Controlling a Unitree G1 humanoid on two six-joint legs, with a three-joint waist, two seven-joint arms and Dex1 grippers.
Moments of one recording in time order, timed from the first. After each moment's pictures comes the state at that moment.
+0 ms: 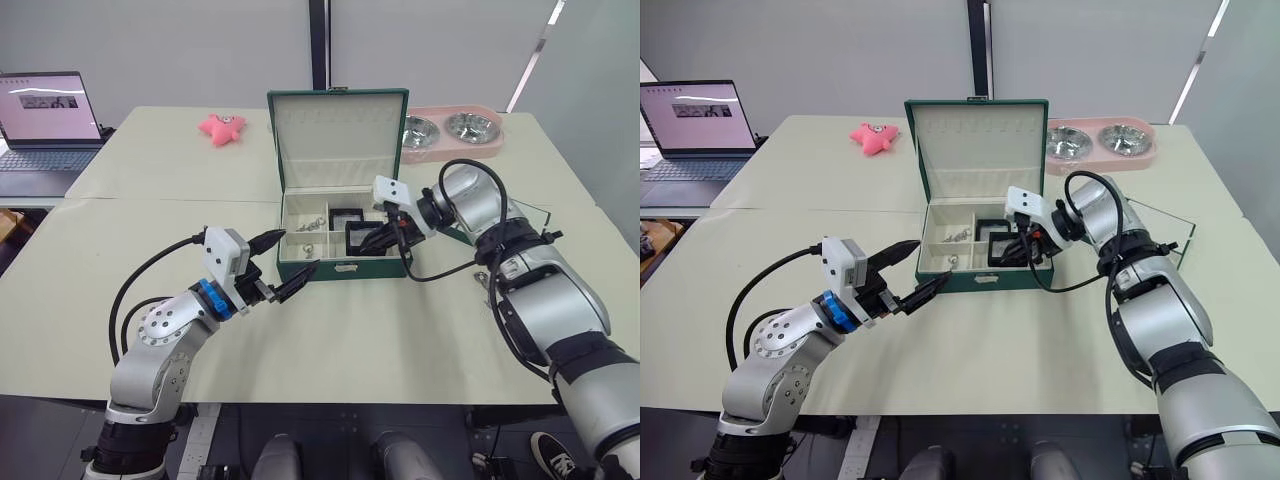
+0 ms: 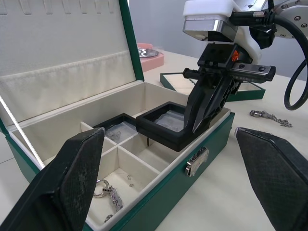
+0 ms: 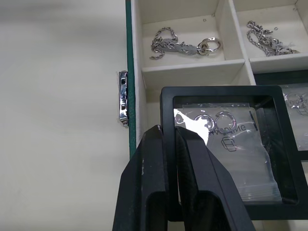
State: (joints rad) left arm -0.18 0.46 0.08 -0.33 -0.49 0.33 -0.68; right arm -1.28 -0.36 0.38 1.00 -0.08 0.18 1.47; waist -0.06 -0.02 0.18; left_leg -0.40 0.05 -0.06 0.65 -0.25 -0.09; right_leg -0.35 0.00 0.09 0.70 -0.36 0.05
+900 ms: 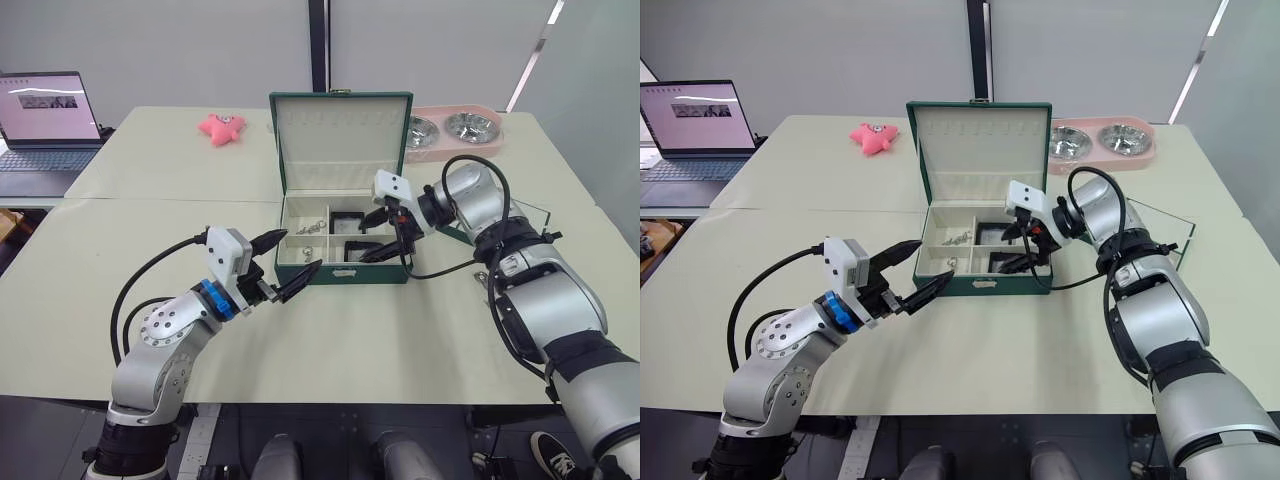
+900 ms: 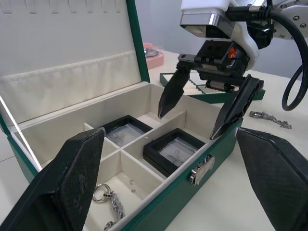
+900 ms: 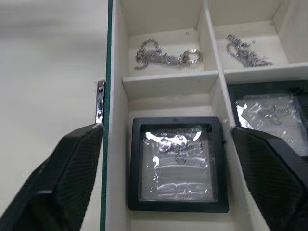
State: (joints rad) left arm -0.19 0.46 0.08 -0.35 -0.49 0.34 -0.67; right arm -1.30 -0.35 0.29 1.03 -0.08 0.16 1.45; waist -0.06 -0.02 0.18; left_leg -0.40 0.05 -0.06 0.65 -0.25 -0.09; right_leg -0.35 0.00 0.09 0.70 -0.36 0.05
